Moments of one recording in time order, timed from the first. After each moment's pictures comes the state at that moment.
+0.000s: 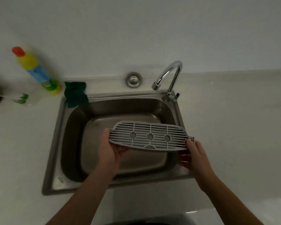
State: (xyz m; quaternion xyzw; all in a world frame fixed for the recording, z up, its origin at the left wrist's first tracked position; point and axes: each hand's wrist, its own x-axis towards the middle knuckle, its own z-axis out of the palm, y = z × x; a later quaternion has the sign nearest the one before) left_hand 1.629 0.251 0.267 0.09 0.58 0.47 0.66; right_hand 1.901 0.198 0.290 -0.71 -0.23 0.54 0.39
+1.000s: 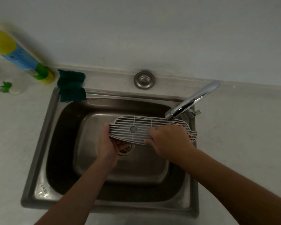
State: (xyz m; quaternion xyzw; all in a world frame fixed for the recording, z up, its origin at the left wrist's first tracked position) left_hand 1.639 0.353 0.194 0.04 0.63 0.49 0.61; right_hand 1.847 0.401 0.273 -0.44 -0.90 0.06 -0.04
